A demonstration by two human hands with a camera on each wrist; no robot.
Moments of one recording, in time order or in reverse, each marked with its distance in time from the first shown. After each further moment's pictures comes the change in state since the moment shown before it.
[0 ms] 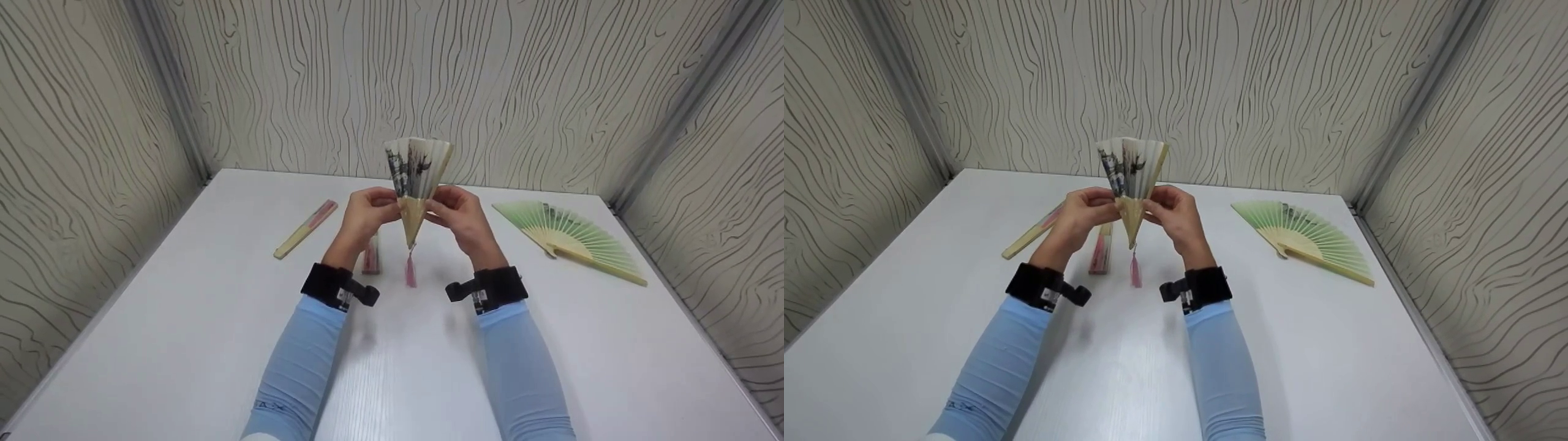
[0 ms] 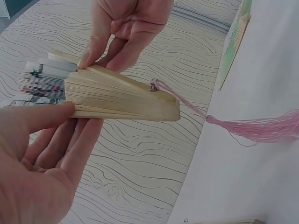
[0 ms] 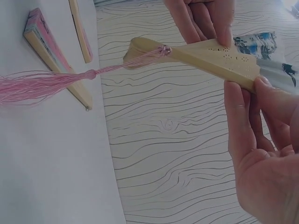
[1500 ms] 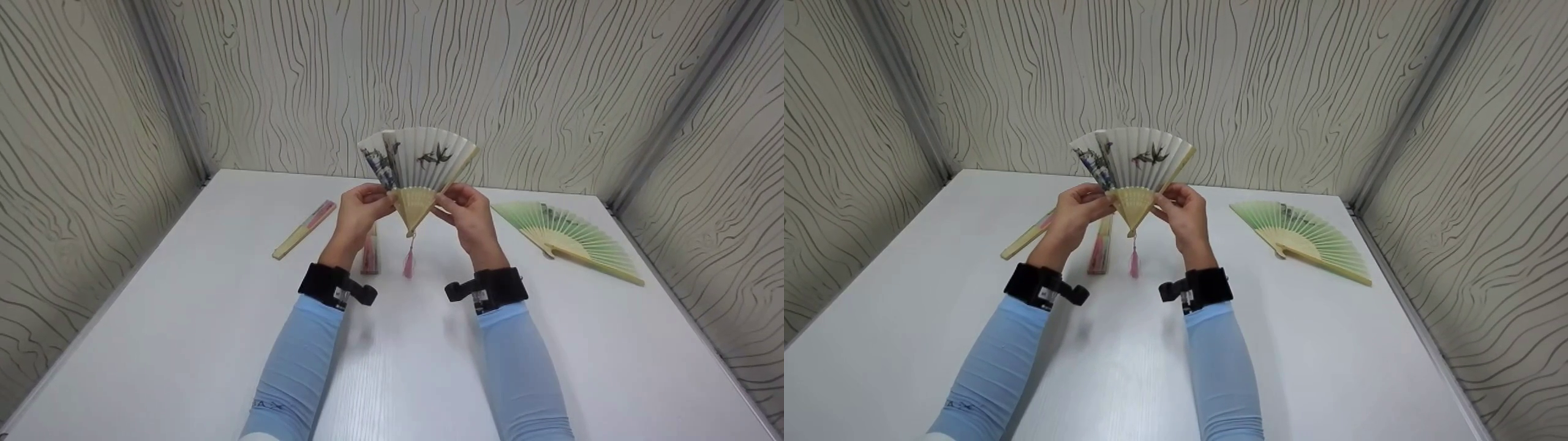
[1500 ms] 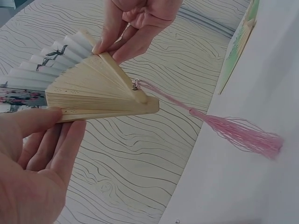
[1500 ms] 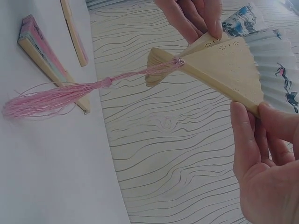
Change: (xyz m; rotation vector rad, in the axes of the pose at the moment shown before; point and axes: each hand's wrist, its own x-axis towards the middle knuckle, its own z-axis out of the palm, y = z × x) left_hand 0.005 -0.005 -0.006 -0.128 0.077 0.043; right_hand 0.002 -0.003 -0.002 0.162 0.200 0.032
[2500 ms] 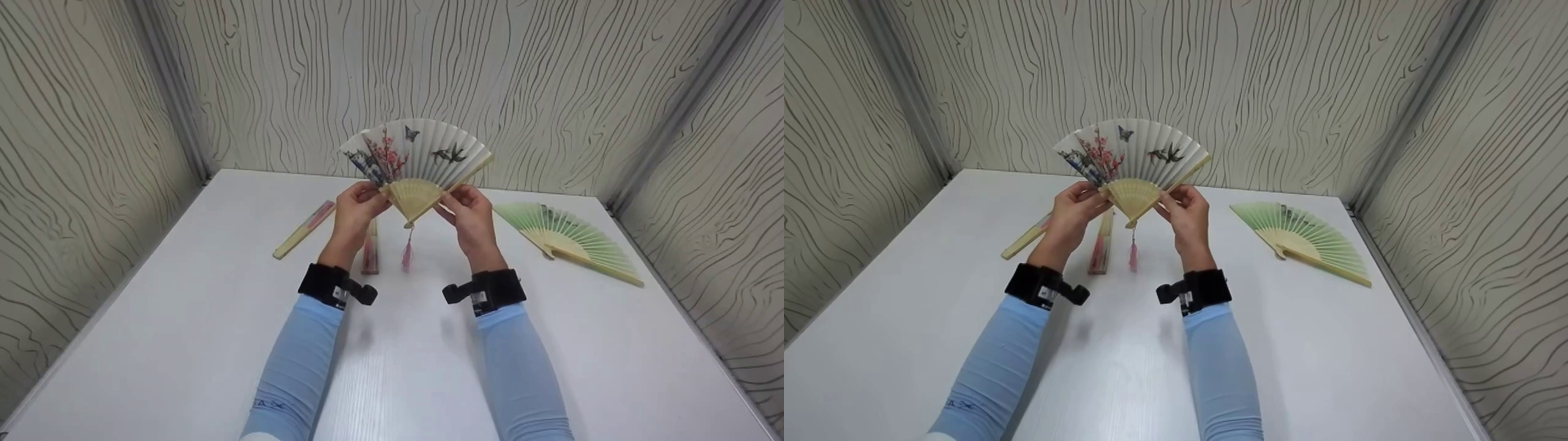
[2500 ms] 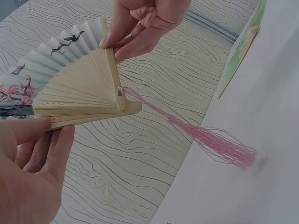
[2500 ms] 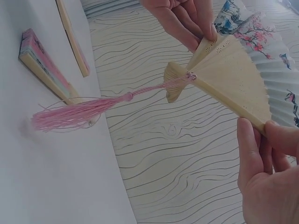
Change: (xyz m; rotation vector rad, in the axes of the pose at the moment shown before) left_hand 0.003 -0.004 -0.003 -0.091 0.085 0.008; right_hand -0.001 0.004 0.004 0.116 0.084 -0.016
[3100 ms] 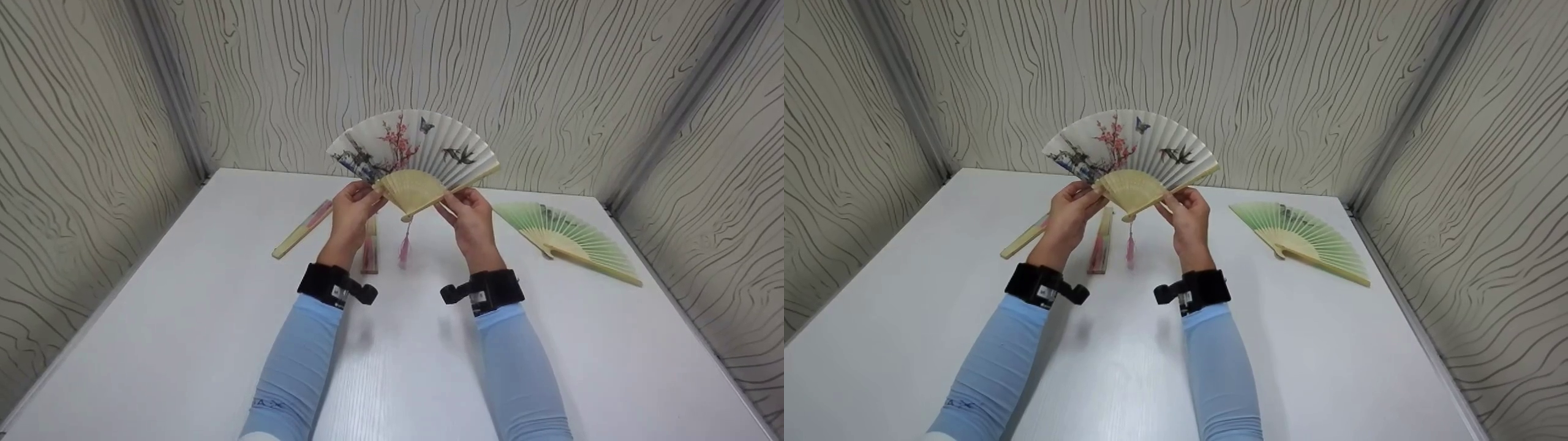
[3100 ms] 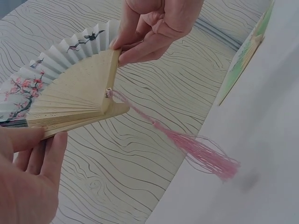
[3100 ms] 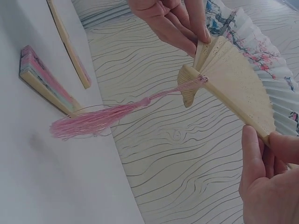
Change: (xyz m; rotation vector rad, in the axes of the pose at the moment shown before) left_hand 0.006 -0.002 -0.001 -0.132 0.071 -0.035; right_hand 0.001 0.001 0.003 0.087 0.056 0.066
